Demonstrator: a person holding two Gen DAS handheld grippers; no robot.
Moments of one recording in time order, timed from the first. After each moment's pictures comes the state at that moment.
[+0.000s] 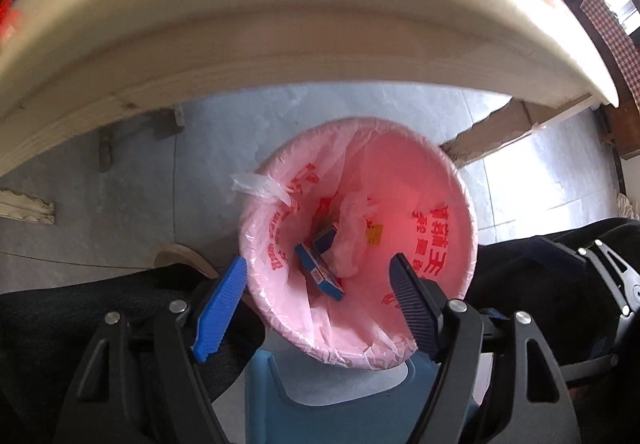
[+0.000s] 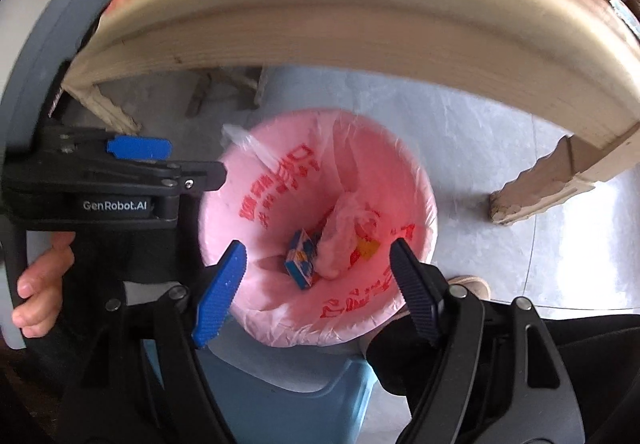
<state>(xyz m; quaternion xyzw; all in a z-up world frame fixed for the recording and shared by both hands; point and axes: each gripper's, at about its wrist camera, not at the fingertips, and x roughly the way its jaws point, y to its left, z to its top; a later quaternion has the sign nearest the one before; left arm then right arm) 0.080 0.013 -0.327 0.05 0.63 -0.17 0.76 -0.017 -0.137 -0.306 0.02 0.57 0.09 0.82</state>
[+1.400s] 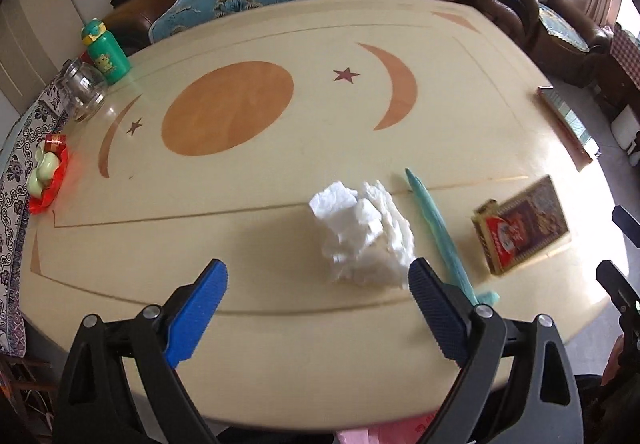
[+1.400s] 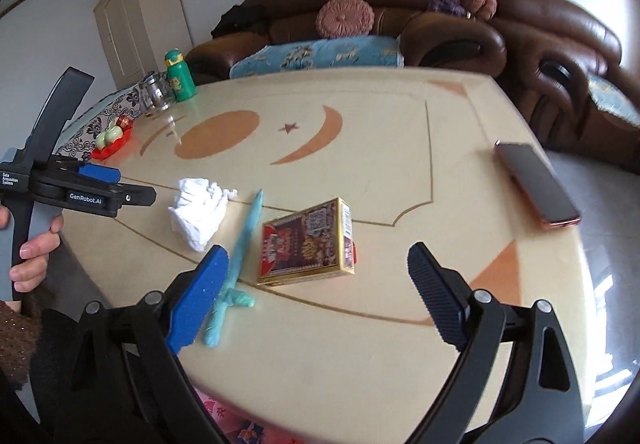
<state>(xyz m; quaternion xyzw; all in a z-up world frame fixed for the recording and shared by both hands) 0.300 -0.007 -0.153 0.10 0.52 -0.08 0.84 0.172 -0.260 -0.154 0.04 0.36 0.10 0.93</state>
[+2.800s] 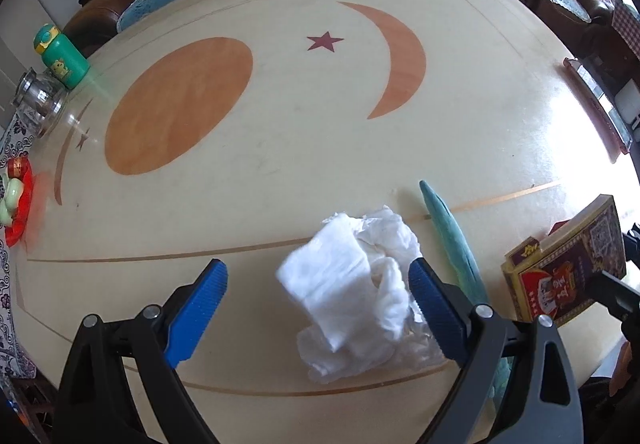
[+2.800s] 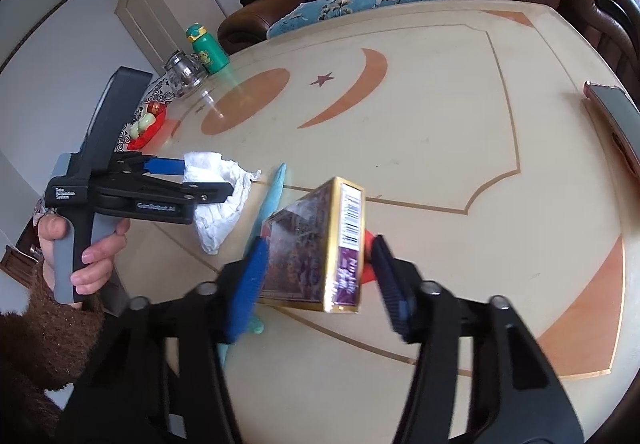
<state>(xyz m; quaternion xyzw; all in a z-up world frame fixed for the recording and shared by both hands) 0.371 -0.032 -0.220 0.13 0.56 -0.10 0.81 0.237 -0.259 -0.201 0.12 0.44 0.21 0.87</state>
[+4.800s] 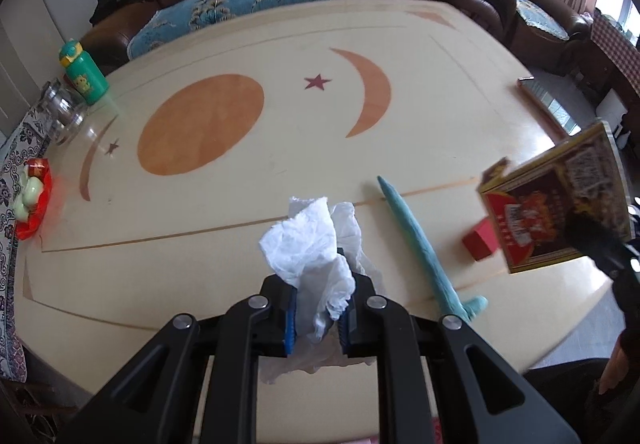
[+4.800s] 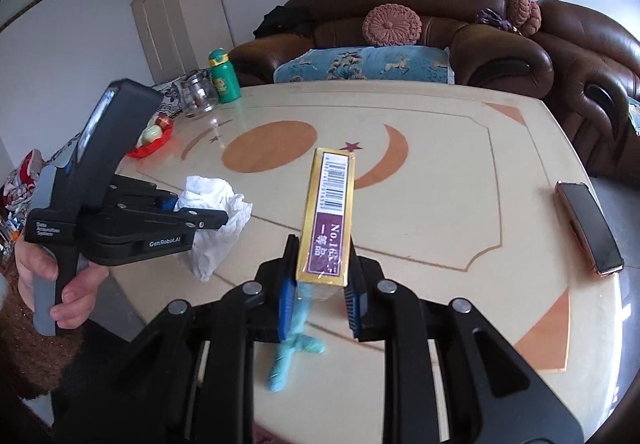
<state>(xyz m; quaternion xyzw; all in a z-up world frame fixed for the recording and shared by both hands) 0.296 -0.021 -0.150 0.12 0.51 -0.12 0.85 0.189 -0.201 -0.127 0.03 0.35 0.17 0.92</state>
